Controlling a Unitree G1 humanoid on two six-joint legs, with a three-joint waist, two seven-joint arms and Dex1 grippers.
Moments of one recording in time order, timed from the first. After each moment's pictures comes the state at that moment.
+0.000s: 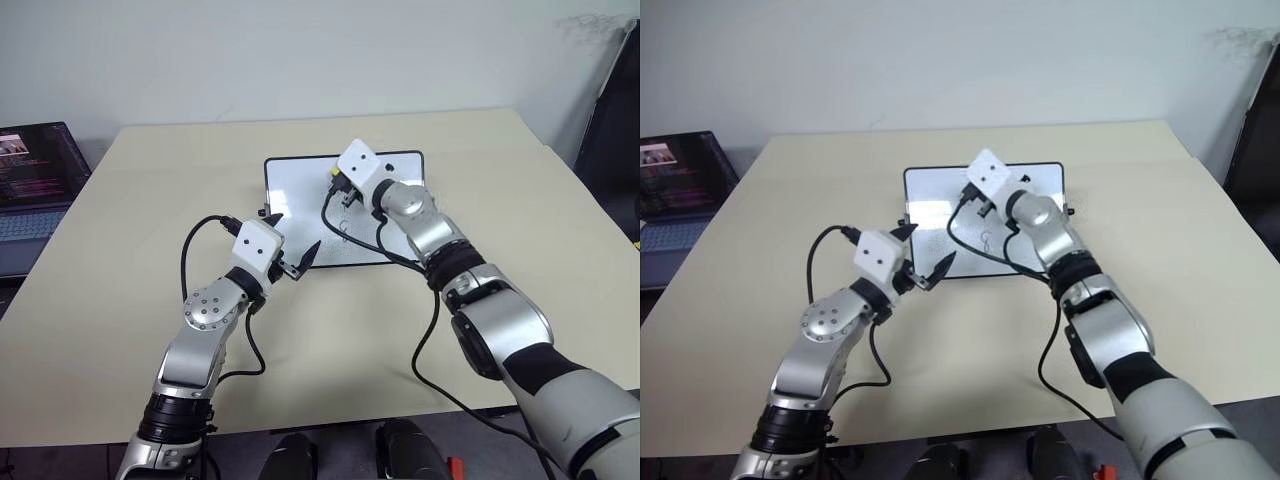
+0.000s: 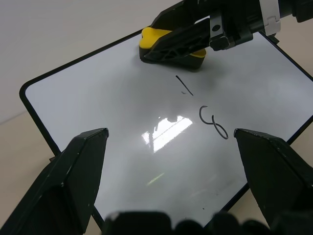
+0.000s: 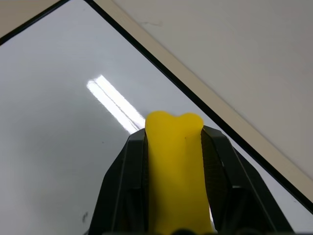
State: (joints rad) left arm -0.27 0.37 -0.05 -0.19 -0.08 0.21 -0.43; right arm -1.20 -0.09 0.22 1.03 -0.23 -0.05 0.34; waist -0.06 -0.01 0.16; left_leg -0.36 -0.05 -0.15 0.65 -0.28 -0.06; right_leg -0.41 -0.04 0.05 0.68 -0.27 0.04
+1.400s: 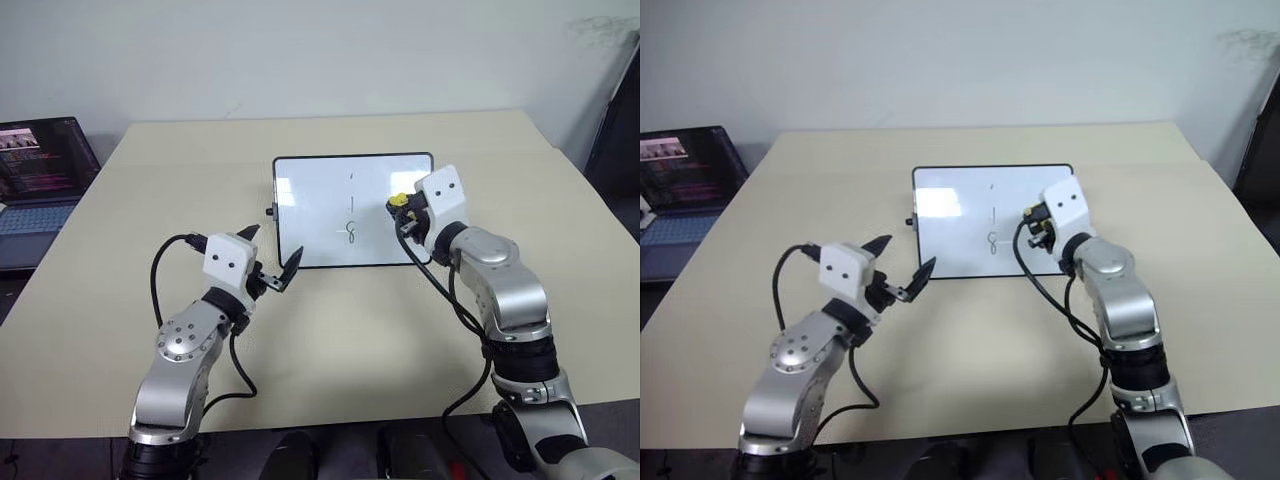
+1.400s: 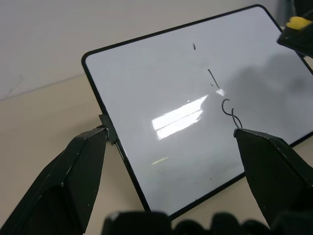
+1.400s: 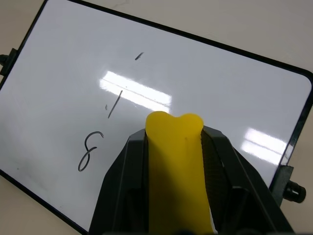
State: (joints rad) left arm -0.09 0.32 0.04 -0.46 -0.14 0.39 -0.34; right arm -0.59 -0.22 0.05 -0.23 -0.02 0.80 0.37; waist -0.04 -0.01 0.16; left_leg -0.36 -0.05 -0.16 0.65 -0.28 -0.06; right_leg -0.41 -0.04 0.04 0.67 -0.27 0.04
